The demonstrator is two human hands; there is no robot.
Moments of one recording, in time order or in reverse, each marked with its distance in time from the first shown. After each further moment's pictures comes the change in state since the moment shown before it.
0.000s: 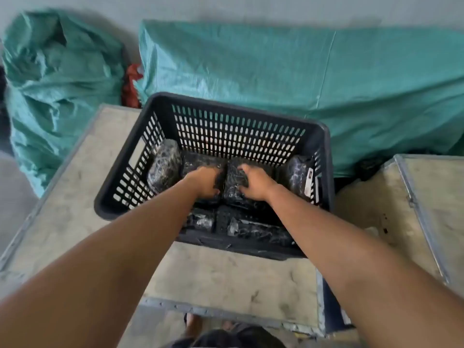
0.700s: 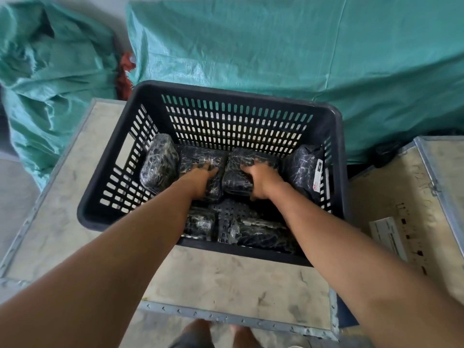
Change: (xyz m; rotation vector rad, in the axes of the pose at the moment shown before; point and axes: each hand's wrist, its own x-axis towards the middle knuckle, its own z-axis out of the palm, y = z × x) left_hand 0.026 -0.028 0.026 0.079 -0.150 -0.047; right_hand 0.008 0.010 0.007 -0.087 -0.061 0.100
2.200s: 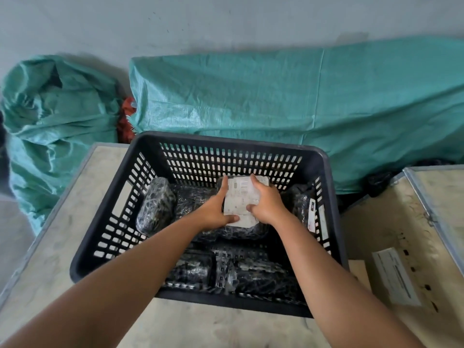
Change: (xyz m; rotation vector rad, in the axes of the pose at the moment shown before) left_hand 0.002 0.045 -0.033 -0.765 0.035 0.224; right_hand -0.007 0.005 -0.037 0.537 0.242 0.112
